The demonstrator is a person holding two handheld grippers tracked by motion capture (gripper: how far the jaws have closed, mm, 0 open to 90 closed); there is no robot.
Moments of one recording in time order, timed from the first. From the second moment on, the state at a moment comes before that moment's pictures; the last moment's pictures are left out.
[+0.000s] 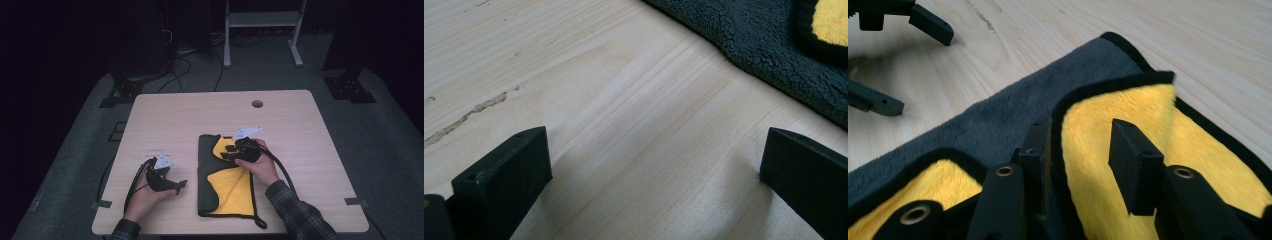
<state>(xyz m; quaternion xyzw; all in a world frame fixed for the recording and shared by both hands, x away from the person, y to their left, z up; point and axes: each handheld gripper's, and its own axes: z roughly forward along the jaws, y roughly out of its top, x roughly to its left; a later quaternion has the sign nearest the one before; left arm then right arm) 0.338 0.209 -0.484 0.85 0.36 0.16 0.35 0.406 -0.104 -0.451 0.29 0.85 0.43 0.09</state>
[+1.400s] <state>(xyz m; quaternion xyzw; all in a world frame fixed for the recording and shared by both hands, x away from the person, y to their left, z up) 0.338 0.209 -0.484 0.85 0.36 0.16 0.35 0.448 -0.149 -0.450 0.40 0.81 0.40 0.15</state>
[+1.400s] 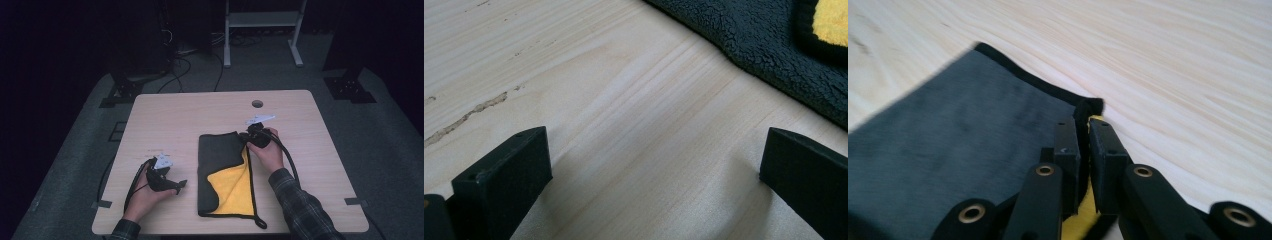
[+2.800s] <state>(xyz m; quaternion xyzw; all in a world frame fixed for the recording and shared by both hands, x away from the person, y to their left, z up) 0.338 0.208 -0.484 0.85 0.36 0.16 0.36 0.367 -0.071 -0.464 0.23 0.87 0.44 0.04</state>
